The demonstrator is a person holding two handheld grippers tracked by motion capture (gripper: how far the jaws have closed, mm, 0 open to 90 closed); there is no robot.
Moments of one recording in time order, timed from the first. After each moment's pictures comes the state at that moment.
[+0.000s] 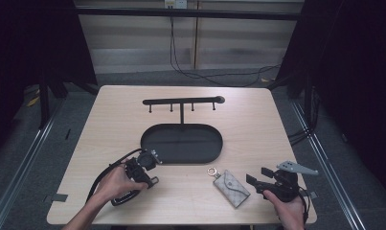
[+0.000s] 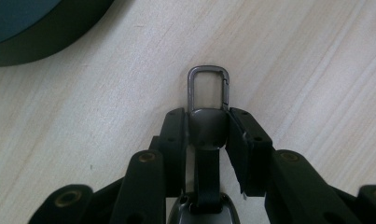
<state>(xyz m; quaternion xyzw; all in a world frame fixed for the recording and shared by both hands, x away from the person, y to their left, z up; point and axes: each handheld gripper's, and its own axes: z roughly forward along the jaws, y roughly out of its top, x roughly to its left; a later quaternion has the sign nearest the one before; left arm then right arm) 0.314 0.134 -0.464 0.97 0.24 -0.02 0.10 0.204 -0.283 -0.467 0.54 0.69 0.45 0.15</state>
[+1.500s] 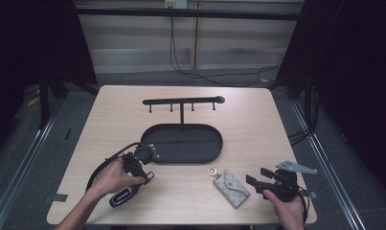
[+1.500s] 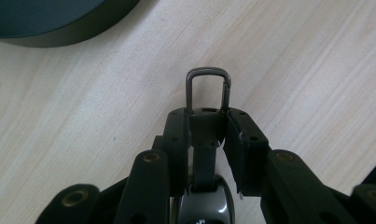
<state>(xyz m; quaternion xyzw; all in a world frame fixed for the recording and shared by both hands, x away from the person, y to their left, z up) 0.322 0.143 -0.440 0.96 0.27 -0.03 0.09 0.205 -0.282 -0.467 0.55 0.70 0.44 0.14</state>
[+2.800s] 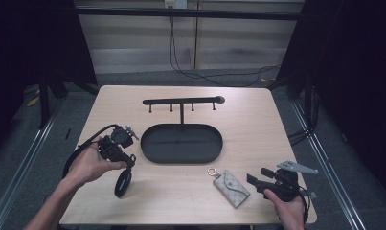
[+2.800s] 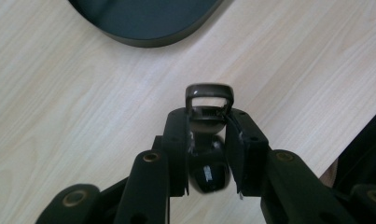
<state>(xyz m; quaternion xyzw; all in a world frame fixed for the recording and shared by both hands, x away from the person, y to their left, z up) 0.330 0.183 -0.371 0.95 0.30 0.01 0.12 0.205 -0.284 -0.468 0.56 0.69 0.44 0.14</state>
